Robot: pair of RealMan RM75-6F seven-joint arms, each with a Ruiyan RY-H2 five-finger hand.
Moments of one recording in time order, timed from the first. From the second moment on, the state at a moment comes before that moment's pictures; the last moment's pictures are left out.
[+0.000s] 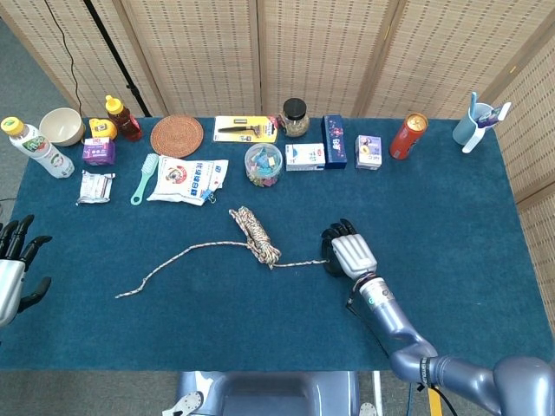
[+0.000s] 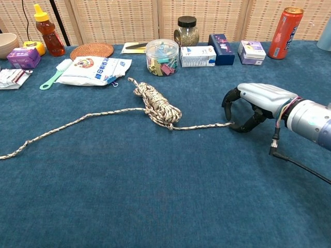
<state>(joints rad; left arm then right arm) -0.14 -0.96 -0.07 -1.84 1.44 1.46 0.29 0.65 -1.76 0.17 -1.12 -1.29 0.92 -0.05</state>
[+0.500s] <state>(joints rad) -0.13 -0.95 -0.07 -1.86 1.46 1.48 0.29 0.65 -1.77 0.17 -1.12 -1.30 0.95 -0.02</state>
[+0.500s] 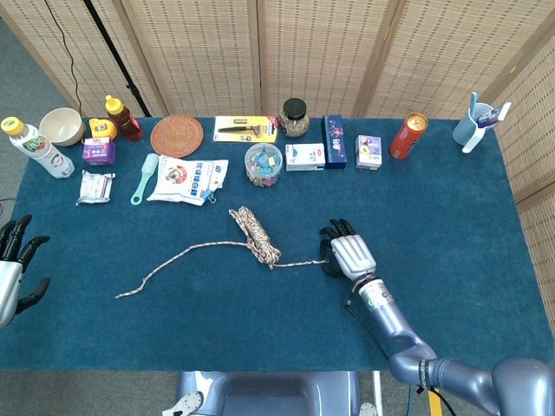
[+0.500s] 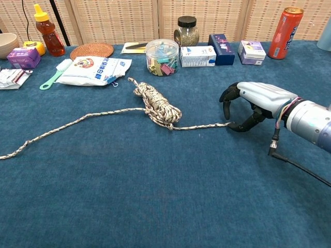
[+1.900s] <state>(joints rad) -0.12 -0.93 -0.07 -1.86 1.46 1.50 0.29 0.66 -1.80 0.16 -1.06 -1.31 0.94 -0.01</state>
